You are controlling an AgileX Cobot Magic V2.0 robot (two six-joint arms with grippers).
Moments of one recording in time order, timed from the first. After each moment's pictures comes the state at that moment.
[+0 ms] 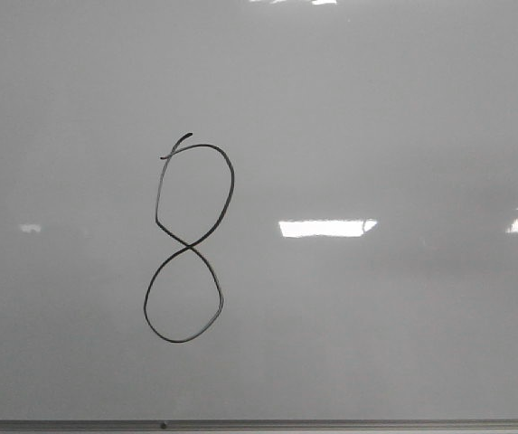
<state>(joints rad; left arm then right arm) 0.02 -0.01 0.01 -0.07 0.15 0.05 0.30 0.13 -0.30 0.40 0.35 -0.47</state>
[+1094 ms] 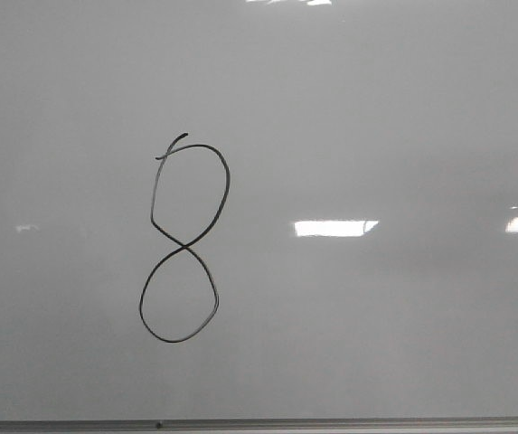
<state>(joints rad) 0.02 -0.01 0.01 -0.07 0.13 0.05 0.26 0.13 -0.24 0.32 0.23 -0.38</state>
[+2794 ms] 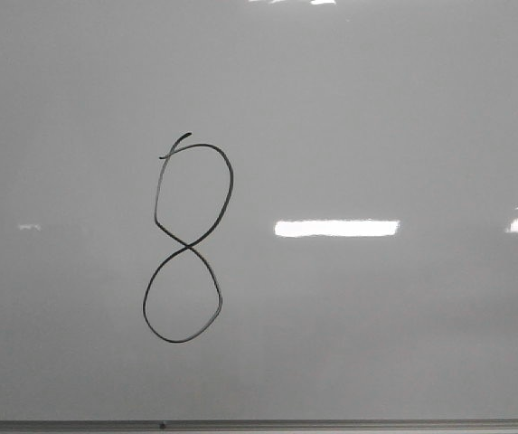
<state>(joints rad) 0.02 -0.01 0.01 -0.07 0.13 0.05 -0.10 -0.01 0.03 0.07 0.24 0.00</state>
